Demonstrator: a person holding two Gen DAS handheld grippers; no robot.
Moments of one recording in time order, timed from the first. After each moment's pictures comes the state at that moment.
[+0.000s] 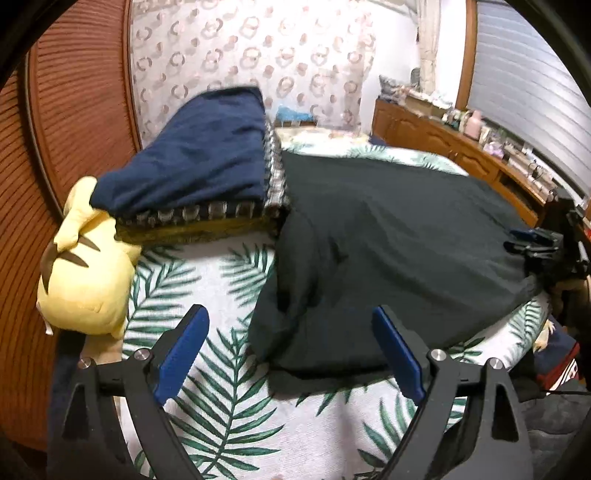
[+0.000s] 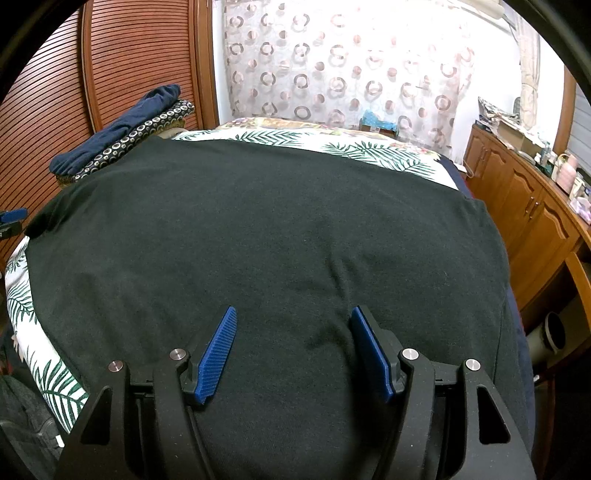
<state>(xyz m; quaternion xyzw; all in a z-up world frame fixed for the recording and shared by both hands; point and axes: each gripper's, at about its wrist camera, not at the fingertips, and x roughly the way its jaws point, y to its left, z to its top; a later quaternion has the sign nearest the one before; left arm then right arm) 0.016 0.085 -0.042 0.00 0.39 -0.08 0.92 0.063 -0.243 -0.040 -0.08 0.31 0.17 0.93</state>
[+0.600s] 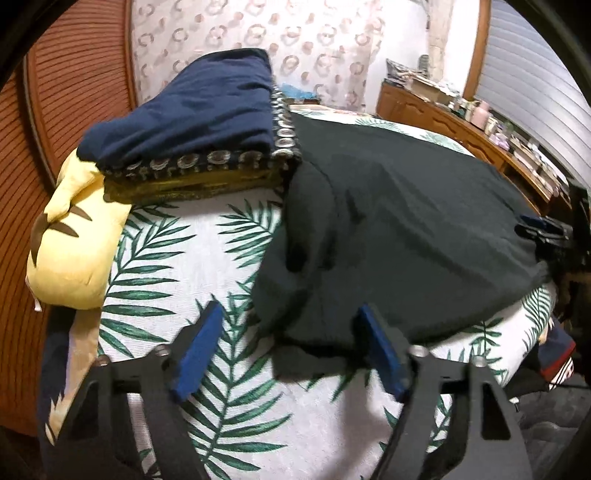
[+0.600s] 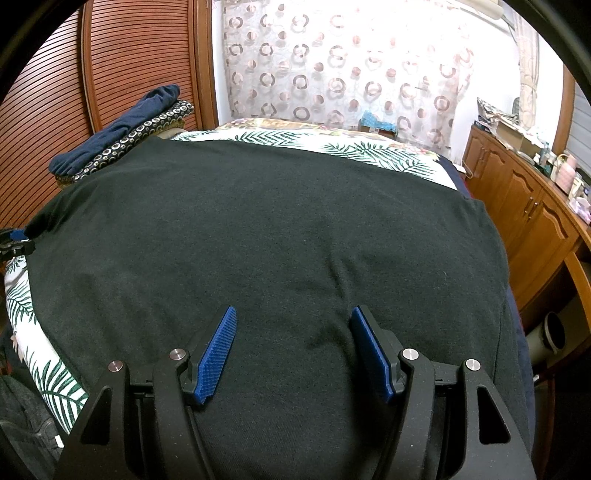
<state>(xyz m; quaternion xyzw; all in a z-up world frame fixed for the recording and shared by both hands) 0.014 0.088 -0.067 -0.01 0.42 -0.09 0.91 0.063 -0.242 -0.039 -0.08 0.30 0.17 0.93</state>
